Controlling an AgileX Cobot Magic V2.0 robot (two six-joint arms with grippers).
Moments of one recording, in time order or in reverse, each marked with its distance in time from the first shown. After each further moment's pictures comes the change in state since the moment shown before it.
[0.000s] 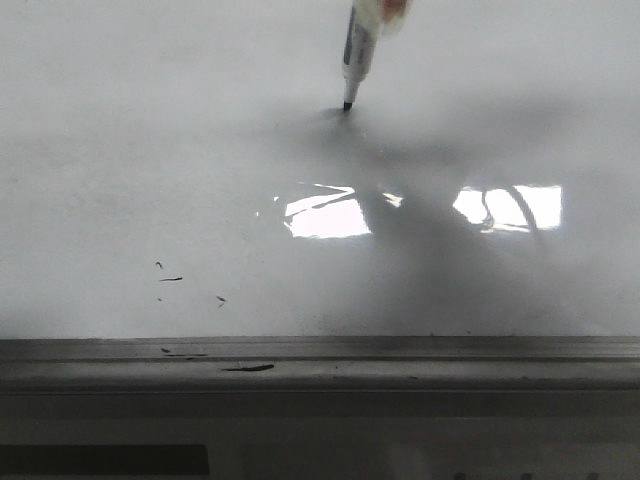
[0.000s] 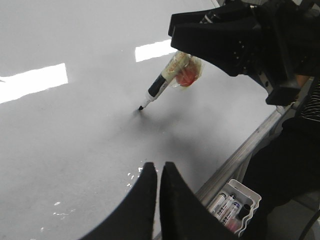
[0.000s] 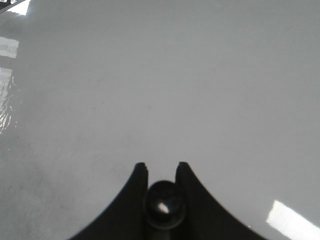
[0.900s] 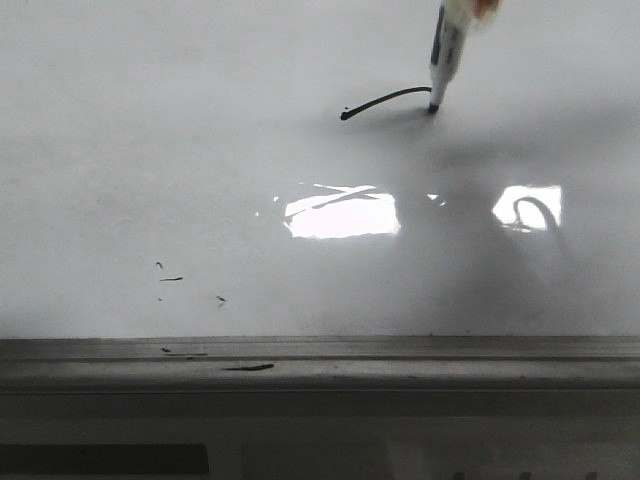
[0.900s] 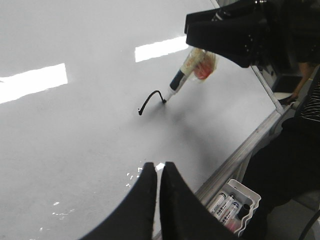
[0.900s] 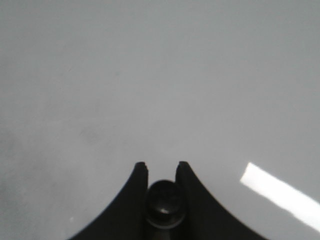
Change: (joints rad) left arm 0.000 0.000 0.000 0.000 0.000 0.000; right arm -0.020 -0.117 -0.006 0.356 0.233 -0.352
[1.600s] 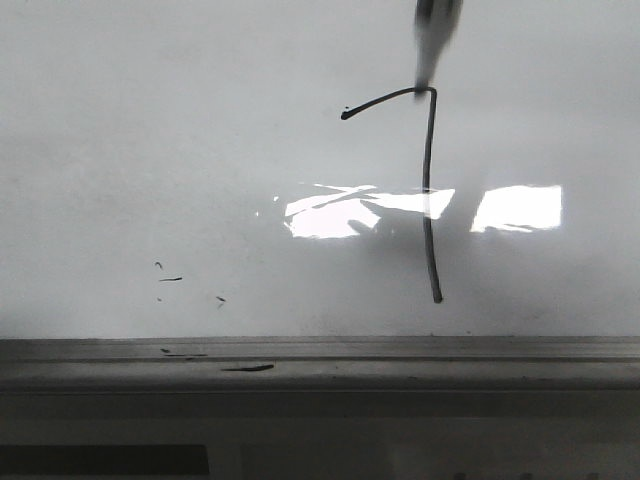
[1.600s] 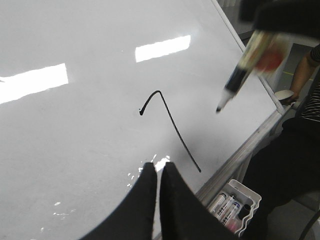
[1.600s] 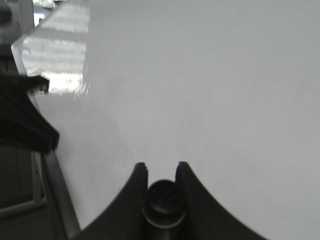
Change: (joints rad) left arm 0.000 0.000 0.000 0.000 0.000 0.000; right arm -0.004 -0.201 -0.204 0.049 0.517 -0.002
